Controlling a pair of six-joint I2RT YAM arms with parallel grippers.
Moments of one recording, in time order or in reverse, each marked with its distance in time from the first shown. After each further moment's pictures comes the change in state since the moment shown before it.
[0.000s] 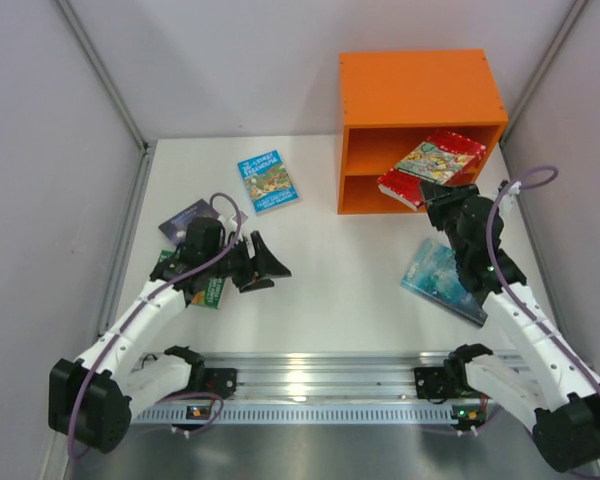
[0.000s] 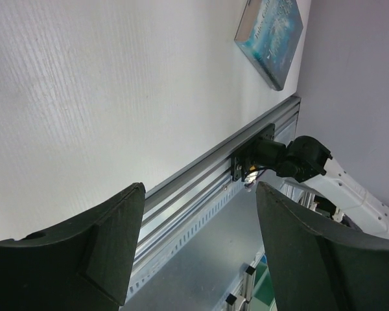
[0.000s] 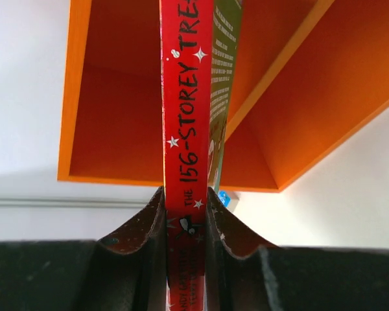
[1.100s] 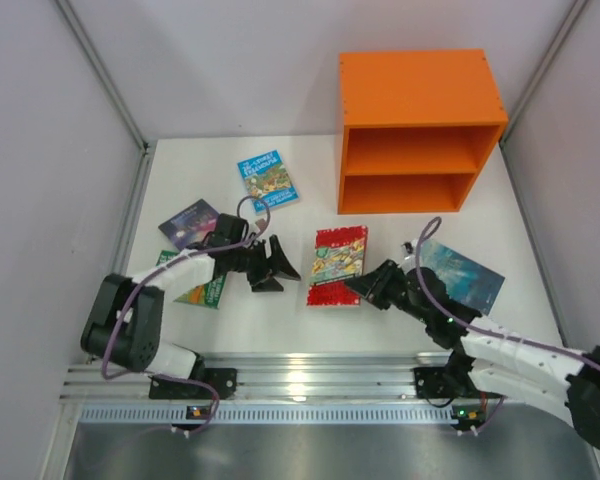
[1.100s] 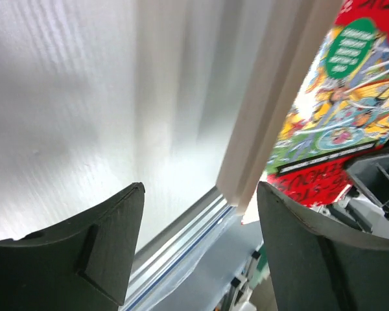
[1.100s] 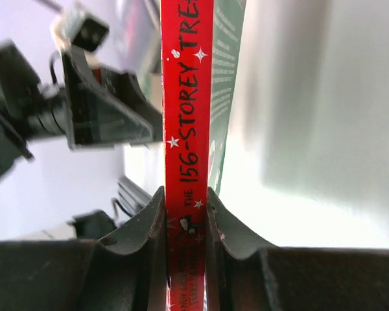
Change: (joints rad) left arm 0.000 0.497 0.004 0.220 0.089 0.088; right arm 0.477 0.040 -0.542 0.395 -0.311 0.021
